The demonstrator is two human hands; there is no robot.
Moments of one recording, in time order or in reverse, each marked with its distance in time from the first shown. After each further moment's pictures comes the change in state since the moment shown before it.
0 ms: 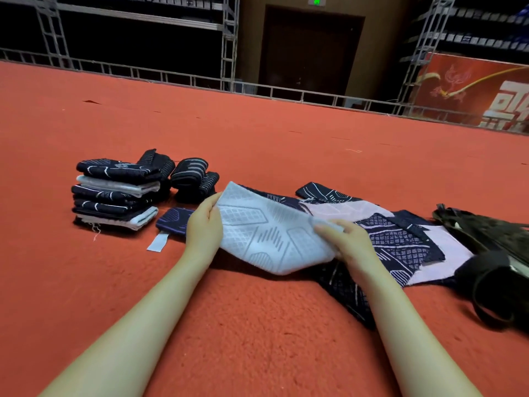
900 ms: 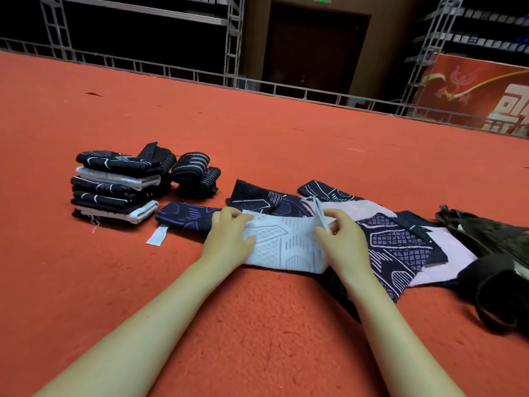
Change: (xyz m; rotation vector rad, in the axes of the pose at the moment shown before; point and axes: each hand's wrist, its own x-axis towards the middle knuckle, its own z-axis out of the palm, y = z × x) left_hand -0.022 -0.004 0.018 0.729 -0.285 0.226; right_hand 0.001 0.002 0.020 -0.453 0.223 -0.232
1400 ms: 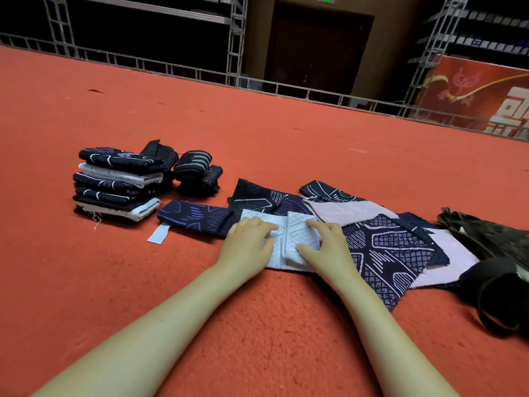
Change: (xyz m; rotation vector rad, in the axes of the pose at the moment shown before) left_hand -0.006 0.018 0.016 0.056 -0.001 0.199; right_hand -0.005 0.019 0.023 -0.195 -0.211 -0.060
